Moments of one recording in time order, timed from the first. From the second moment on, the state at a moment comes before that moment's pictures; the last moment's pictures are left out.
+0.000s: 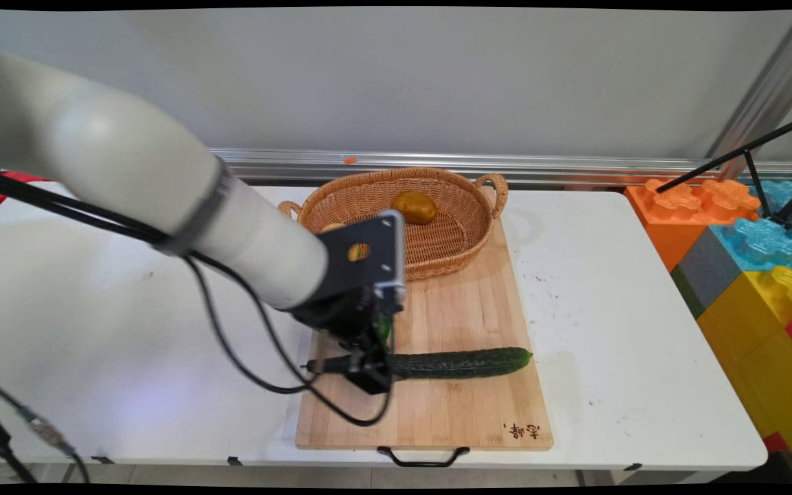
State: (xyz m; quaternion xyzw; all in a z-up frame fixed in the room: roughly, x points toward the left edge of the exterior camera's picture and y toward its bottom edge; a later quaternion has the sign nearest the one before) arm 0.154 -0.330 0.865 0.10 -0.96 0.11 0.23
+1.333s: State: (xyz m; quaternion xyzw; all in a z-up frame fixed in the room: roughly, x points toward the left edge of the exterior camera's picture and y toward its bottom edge) arm 0.080 -0.371 0.764 0.09 -0.96 0.12 0.23
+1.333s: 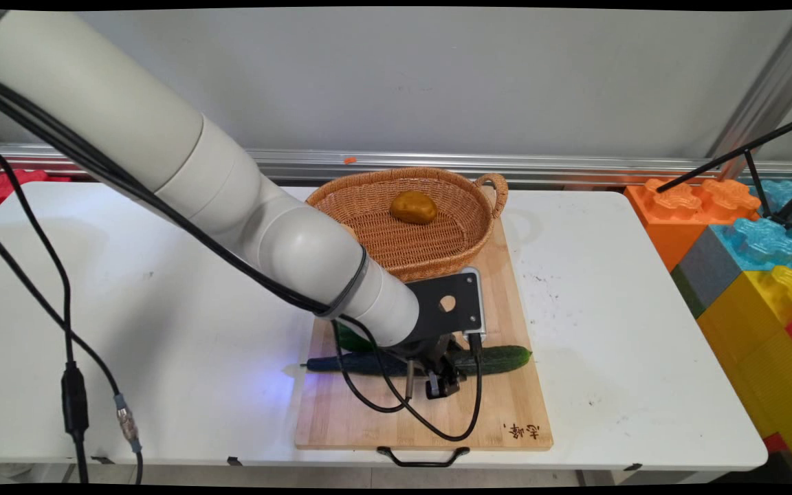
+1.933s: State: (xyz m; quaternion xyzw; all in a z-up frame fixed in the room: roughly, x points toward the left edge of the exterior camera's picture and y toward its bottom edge) arm 0.087 -0.361 0.798 0.09 -0.96 0.11 0.24
